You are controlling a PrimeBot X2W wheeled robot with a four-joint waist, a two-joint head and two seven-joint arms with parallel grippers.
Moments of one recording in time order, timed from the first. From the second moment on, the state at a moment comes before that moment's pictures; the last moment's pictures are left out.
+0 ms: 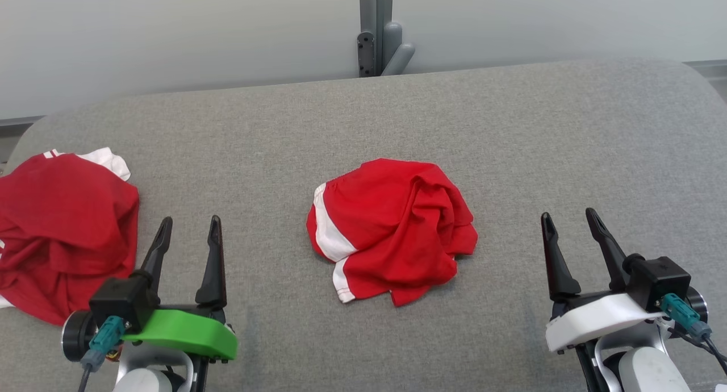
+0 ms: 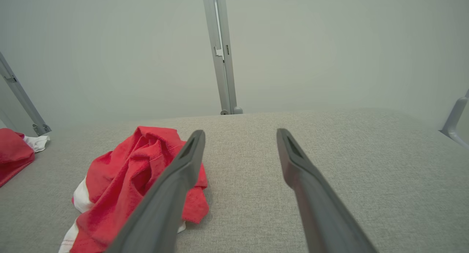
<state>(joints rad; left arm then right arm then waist) -0.10 0.27 -0.29 0.04 -0.45 0.12 -0.17 -0.05 -0.05 0.02 0.07 0.15 0.13 -0.18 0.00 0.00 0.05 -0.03</state>
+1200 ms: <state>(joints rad) -0.05 0.30 -0.33 -0.04 -0.44 0.17 -0.12 -0.02 -0.05 0.13 0.05 0.15 0.13 -0.11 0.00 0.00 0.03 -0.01</state>
